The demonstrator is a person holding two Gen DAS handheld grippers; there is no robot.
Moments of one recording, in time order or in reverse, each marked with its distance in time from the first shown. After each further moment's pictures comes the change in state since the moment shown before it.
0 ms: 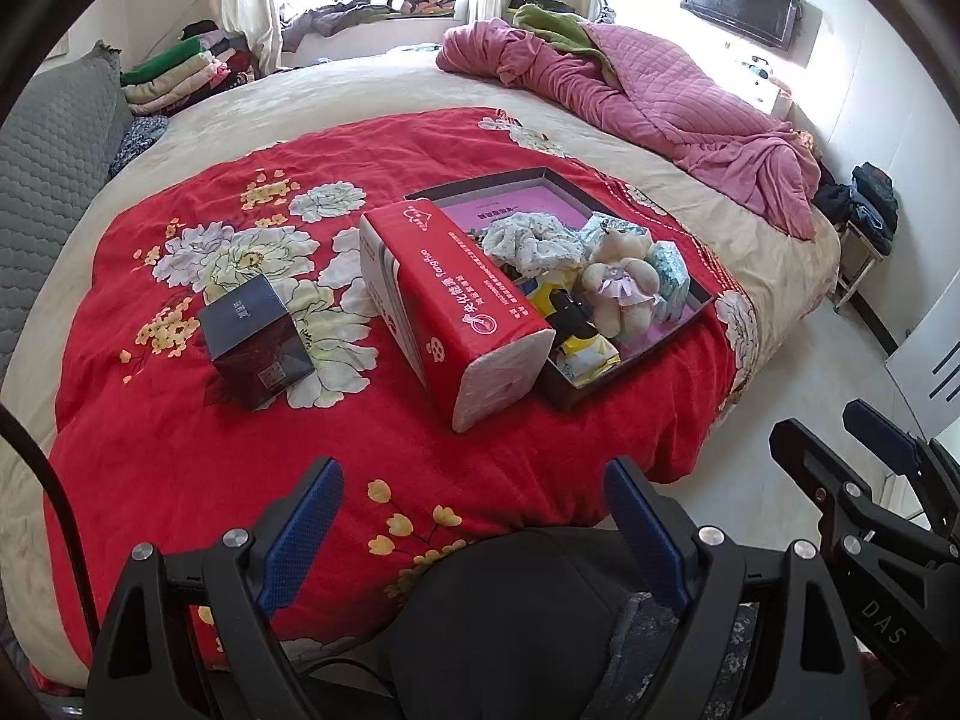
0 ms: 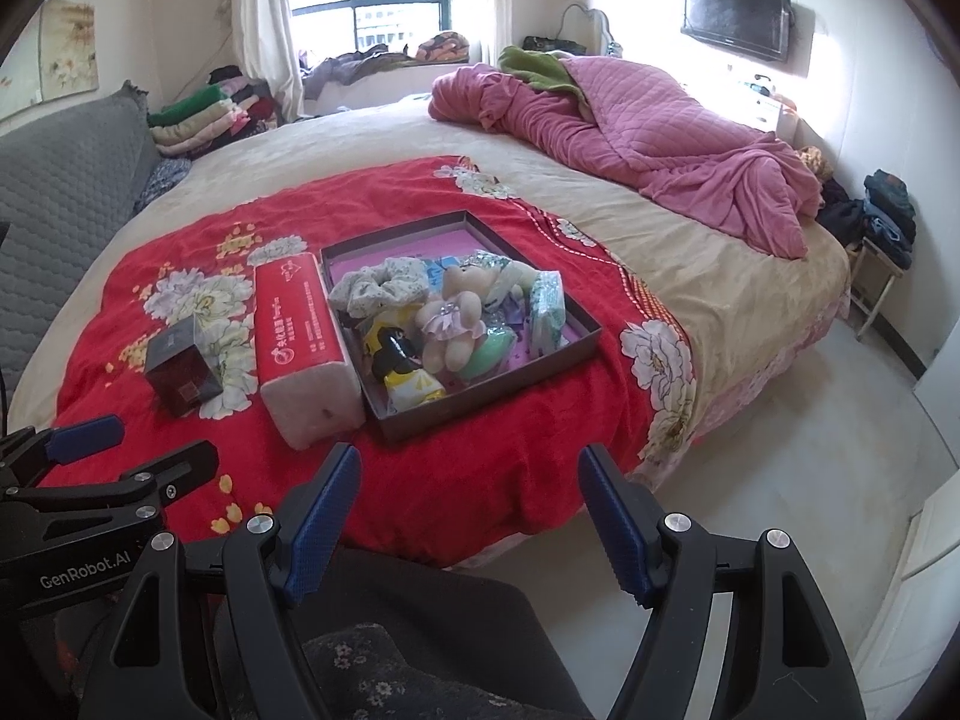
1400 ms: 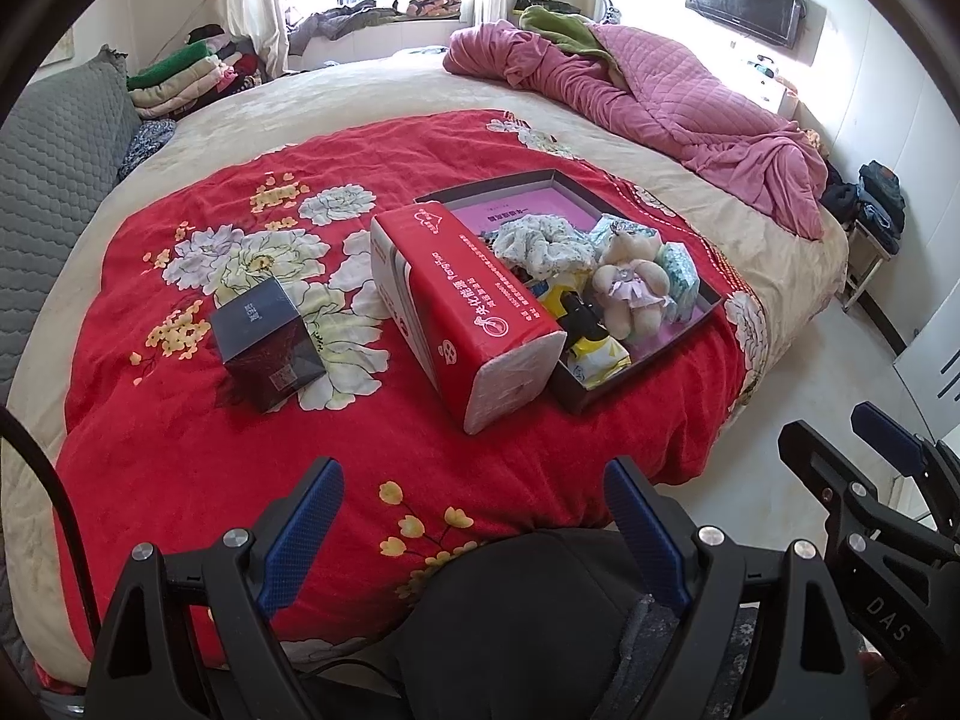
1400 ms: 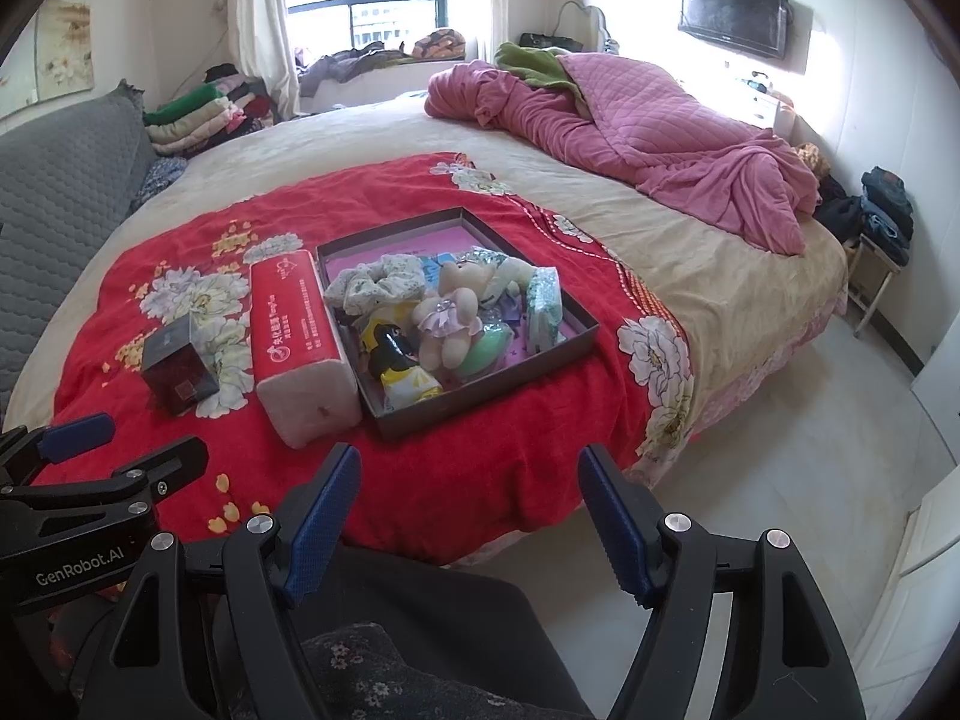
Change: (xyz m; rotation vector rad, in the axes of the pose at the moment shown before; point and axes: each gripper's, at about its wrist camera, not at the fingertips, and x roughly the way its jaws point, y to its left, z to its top) left arm -0.001 0.003 0.000 -0.003 -0.006 0.023; right arm 0.001 0.000 -0.001 0.003 0.004 -0.007
